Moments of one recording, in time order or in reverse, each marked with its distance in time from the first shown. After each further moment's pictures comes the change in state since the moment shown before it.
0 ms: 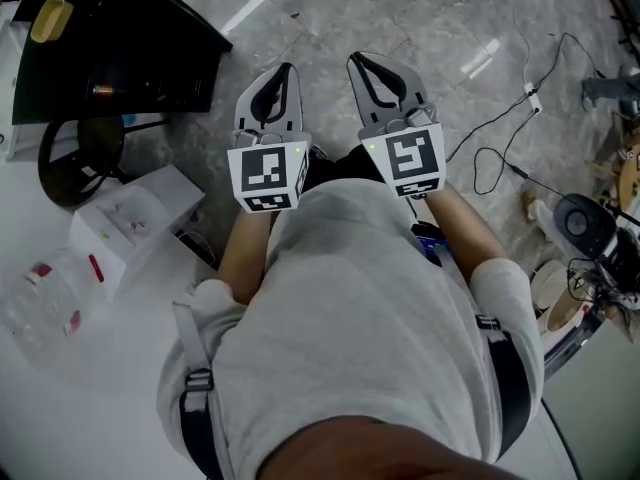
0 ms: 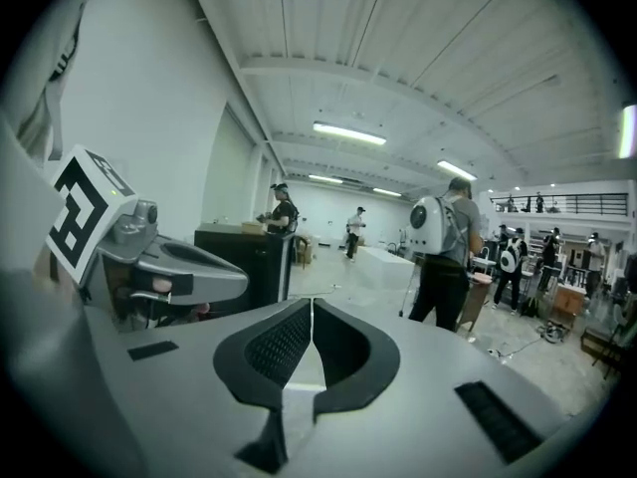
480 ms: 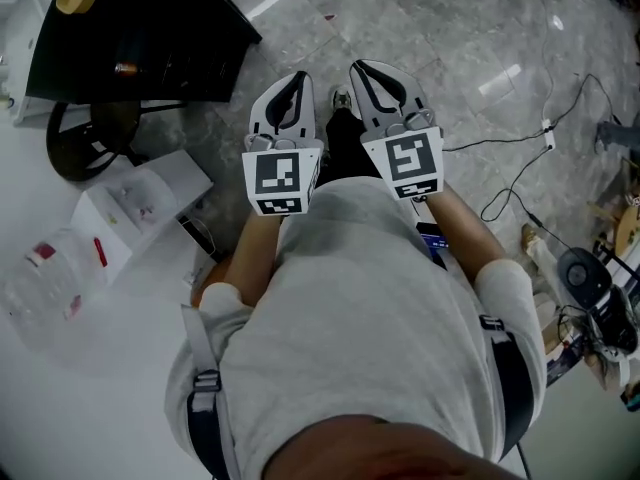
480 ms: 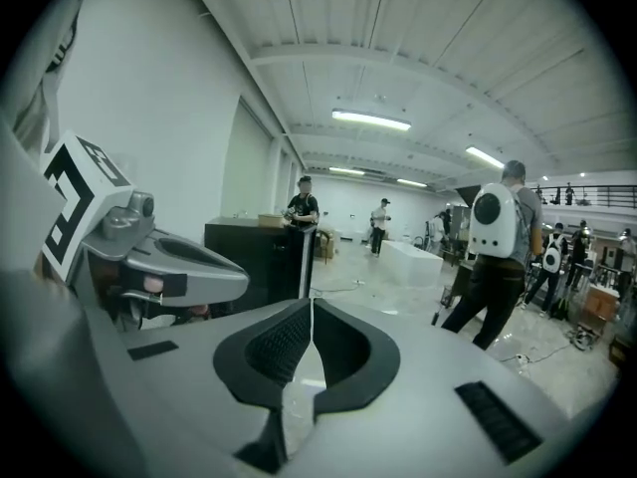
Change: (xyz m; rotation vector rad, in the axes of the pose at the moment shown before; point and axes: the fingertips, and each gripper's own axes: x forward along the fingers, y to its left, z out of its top) left arm 0.018 0.084 -0.020 -0.026 0.070 0.087; right arm 0.106 0.039 0.006 -0.020 0.043 0.152
